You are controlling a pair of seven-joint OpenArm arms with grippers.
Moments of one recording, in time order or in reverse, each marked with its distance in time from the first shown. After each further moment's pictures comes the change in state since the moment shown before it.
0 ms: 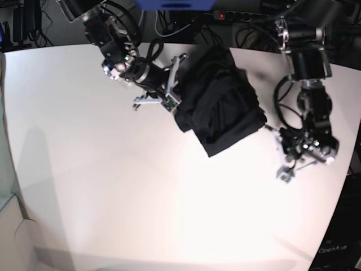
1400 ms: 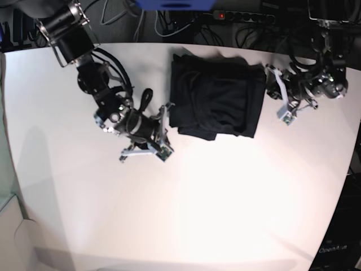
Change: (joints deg) left arm 23.9 -9.6 1.7 7.2 -22.8 -0.7 -13.7; right arm 17.7 1.4 -0.4 -2.7 -2.4 0.5 -9.4
